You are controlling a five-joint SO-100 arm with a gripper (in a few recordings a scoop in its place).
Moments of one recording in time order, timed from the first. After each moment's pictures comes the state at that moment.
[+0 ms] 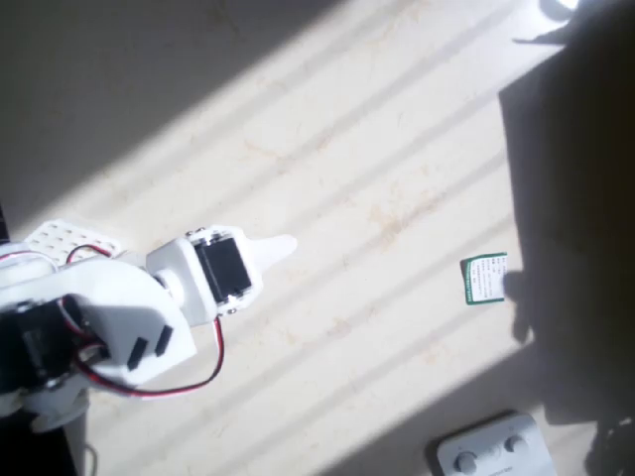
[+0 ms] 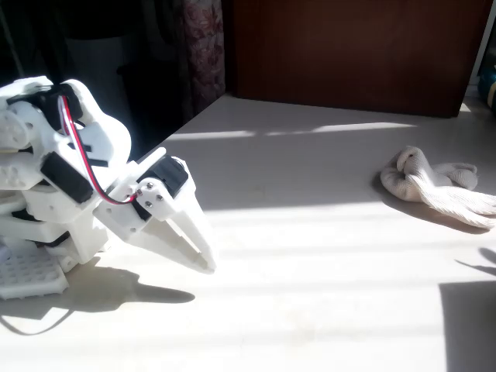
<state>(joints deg) -0.5 188.0 175.4 60.3 -10.5</state>
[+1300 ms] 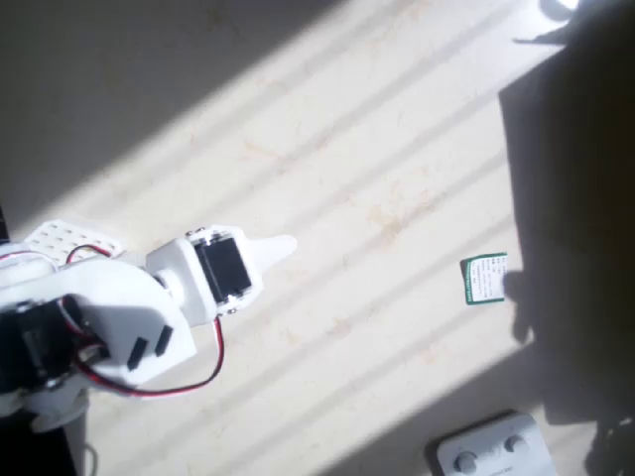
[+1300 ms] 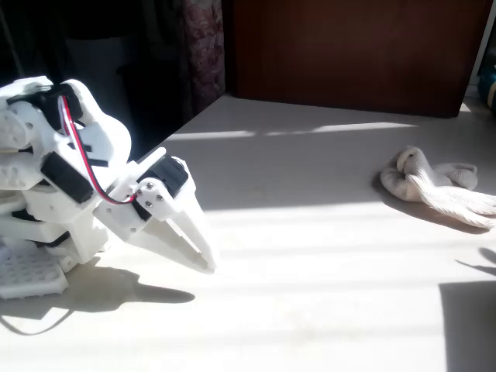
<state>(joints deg) -0.5 188.0 175.4 60.3 -10.5</state>
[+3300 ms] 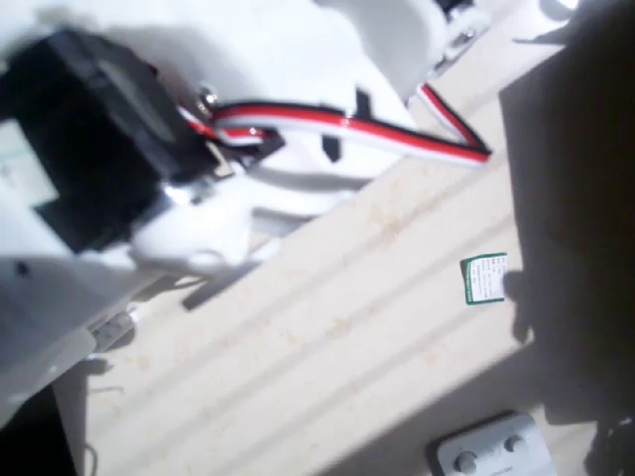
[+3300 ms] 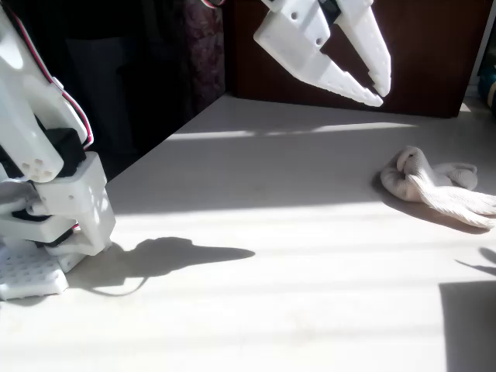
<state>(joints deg) -21.4 97.4 85.8 58.0 -10.5</state>
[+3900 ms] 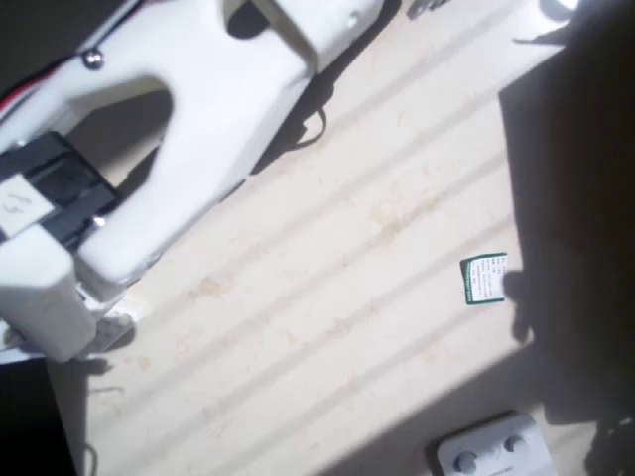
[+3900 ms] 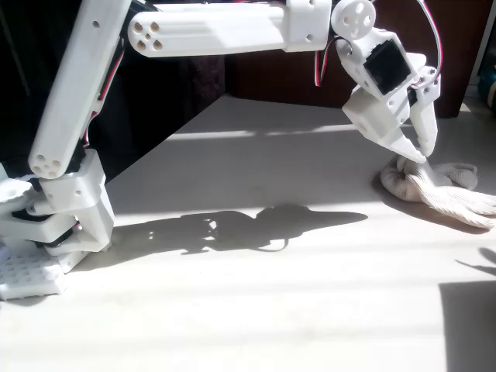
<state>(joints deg) -28.0 51.3 47.5 53.4 -10.5</state>
